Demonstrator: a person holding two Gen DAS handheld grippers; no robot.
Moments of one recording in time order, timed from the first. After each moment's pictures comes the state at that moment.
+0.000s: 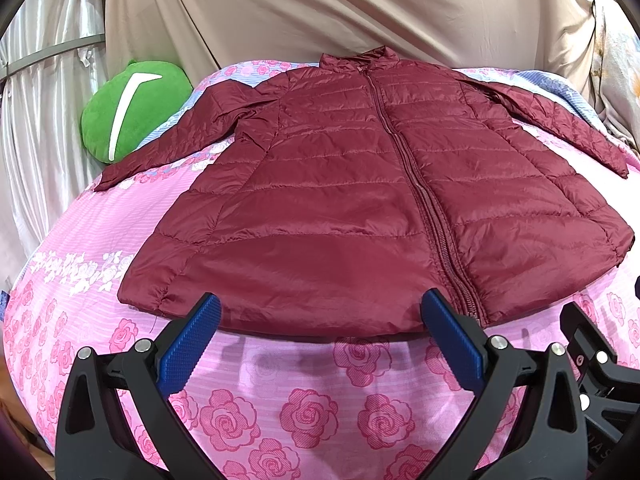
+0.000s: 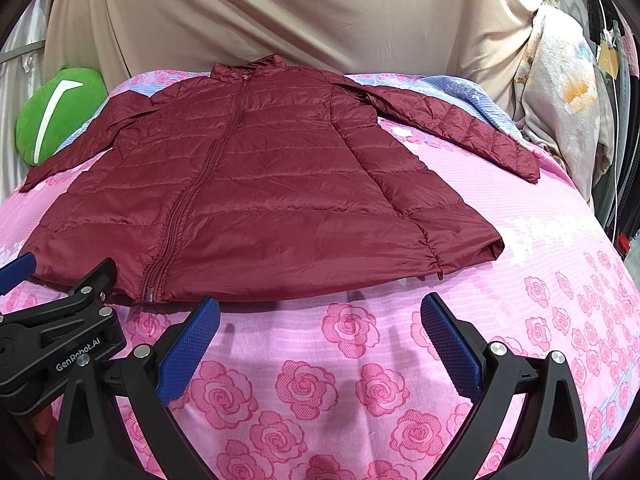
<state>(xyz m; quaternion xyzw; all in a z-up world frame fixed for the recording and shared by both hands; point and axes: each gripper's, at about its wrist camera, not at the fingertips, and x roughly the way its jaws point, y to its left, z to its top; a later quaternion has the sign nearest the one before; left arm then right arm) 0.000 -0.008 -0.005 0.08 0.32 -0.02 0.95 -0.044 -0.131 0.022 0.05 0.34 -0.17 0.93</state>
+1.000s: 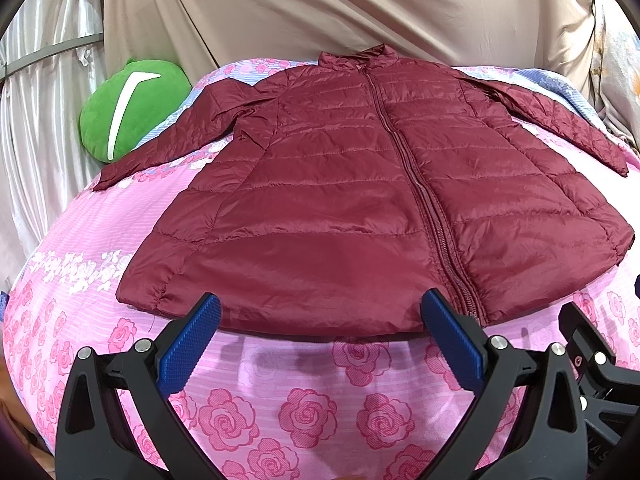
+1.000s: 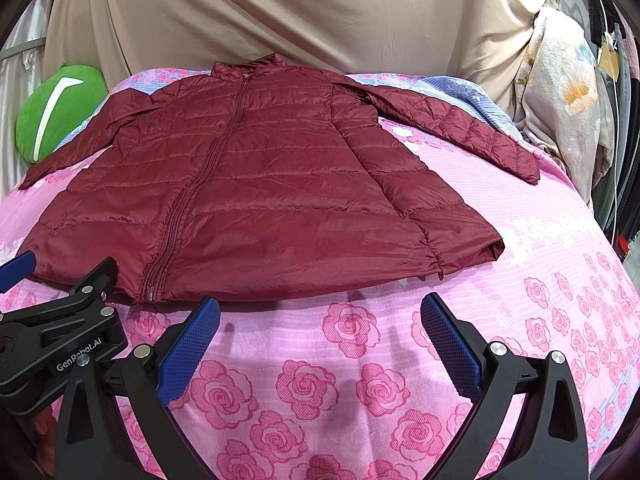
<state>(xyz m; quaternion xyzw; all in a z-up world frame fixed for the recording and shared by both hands) 0.000 -0.007 -0.007 0.08 0.32 -0.02 0.94 -0.043 -0.131 0.022 0.05 0.33 -0.17 0.93</state>
